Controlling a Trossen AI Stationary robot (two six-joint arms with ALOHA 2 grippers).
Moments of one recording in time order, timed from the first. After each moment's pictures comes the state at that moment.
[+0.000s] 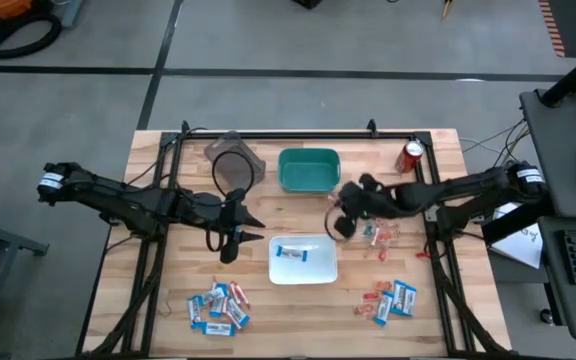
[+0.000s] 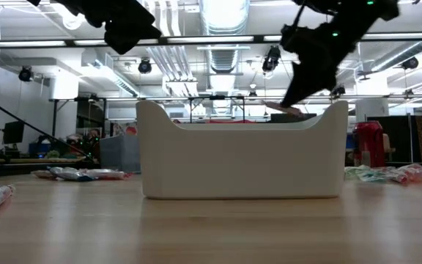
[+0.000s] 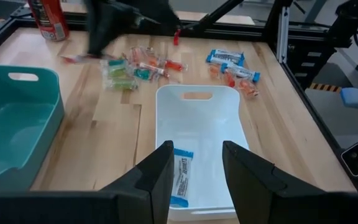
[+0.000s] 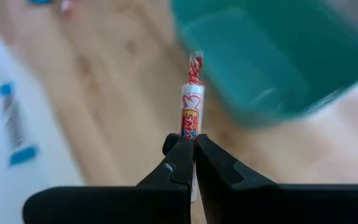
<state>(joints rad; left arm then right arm) -0.18 1.11 0.77 -0.12 -0.07 -0.15 -0.01 1.31 0.84 -0.40 0.37 0.37</state>
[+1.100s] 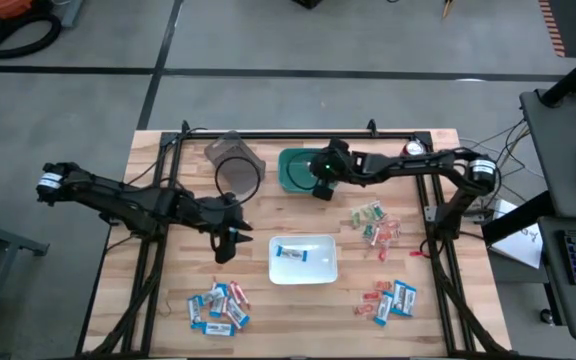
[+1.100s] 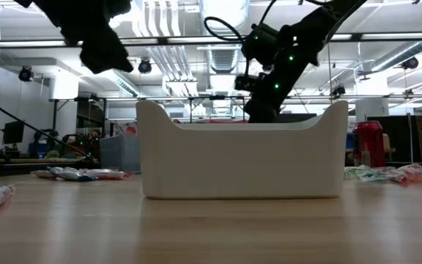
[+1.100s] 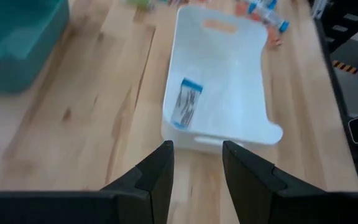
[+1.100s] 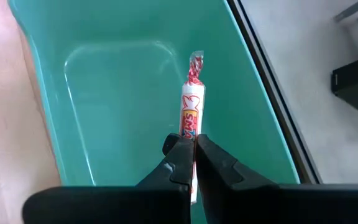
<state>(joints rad) -0.18 1.10 0.77 -0.38 -0.07 -0.37 -0.33 1.70 1.05 -0.19 0.30 -0.22</state>
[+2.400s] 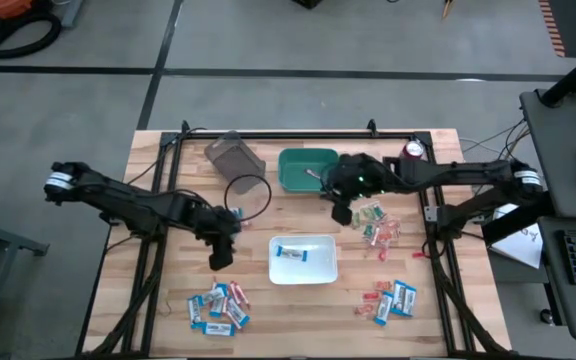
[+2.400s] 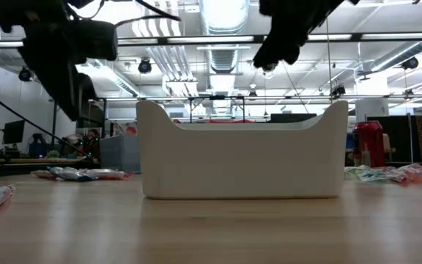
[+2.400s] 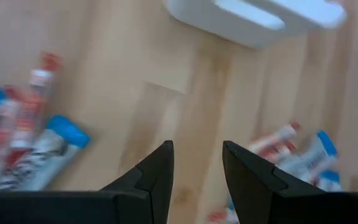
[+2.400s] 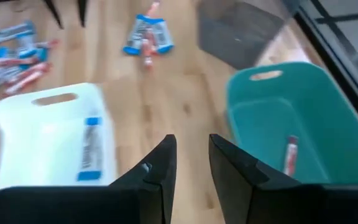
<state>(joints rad) -0.20 1.22 0.77 -0.64 0.12 -0.52 -0.10 1.33 1.08 -0.44 0.00 0.05</state>
